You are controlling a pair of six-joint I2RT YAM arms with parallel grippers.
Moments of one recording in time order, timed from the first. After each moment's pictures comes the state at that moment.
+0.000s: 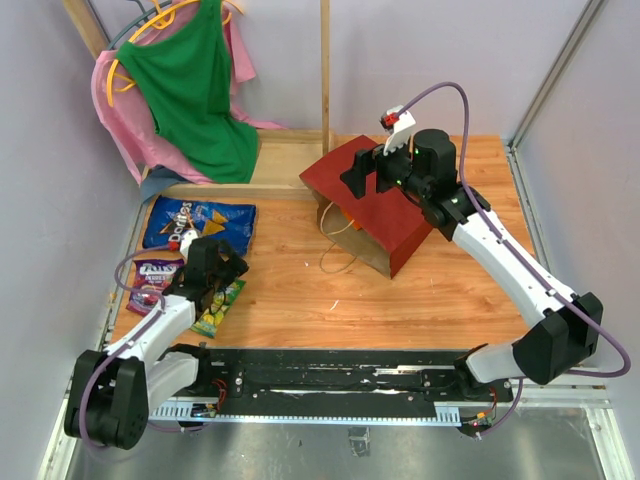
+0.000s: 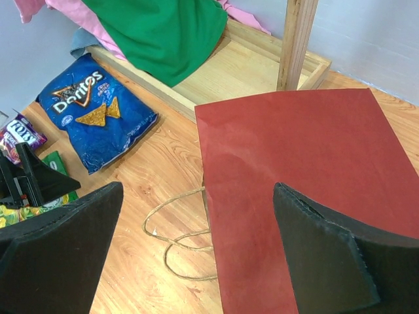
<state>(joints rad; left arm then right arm) -0.17 1.01 0.36 -0.10 -0.19 -0.77 0.50 1.39 1.34 -0.18 -0.23 0.09</state>
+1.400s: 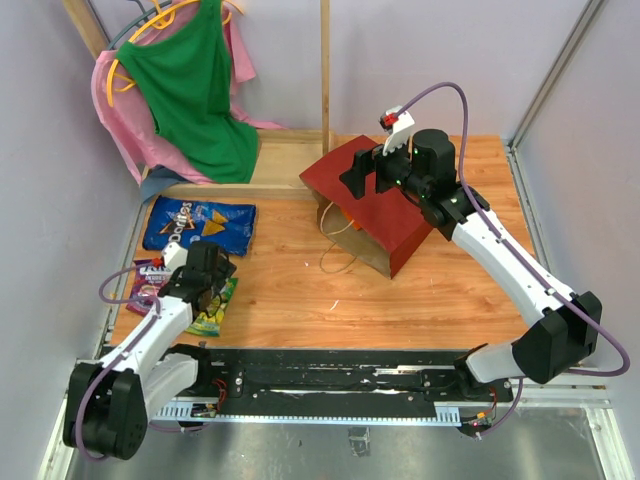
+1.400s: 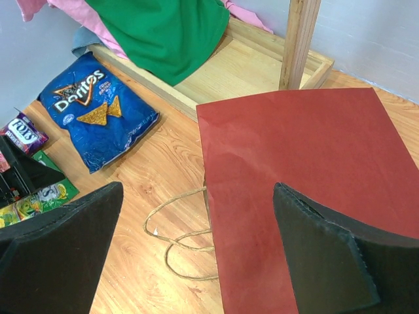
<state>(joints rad) -0.17 0.94 0.40 -0.36 -0.41 -1.03 0.50 1.40 1.34 -0.18 -0.23 0.09</state>
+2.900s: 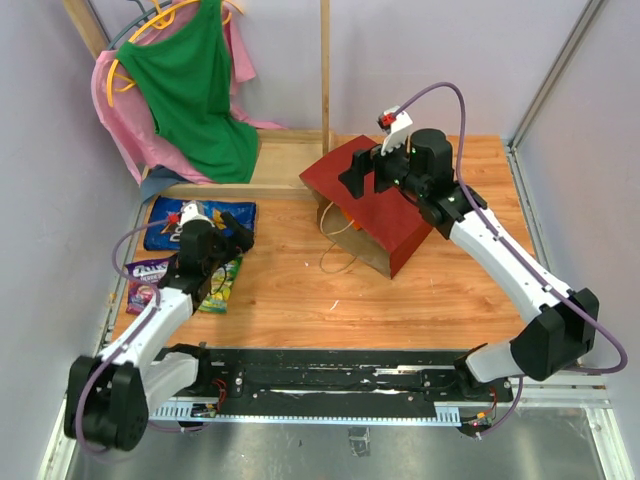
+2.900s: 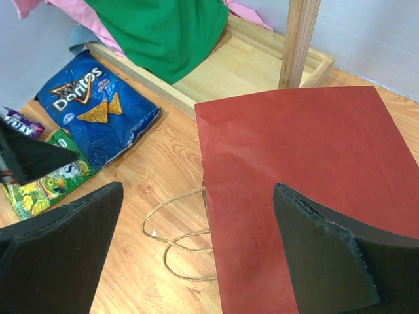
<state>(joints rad) -0.17 1.04 0.48 0.00 -0.18 -0.68 0.50 1.41 1.35 -0.18 -0.23 0.09</state>
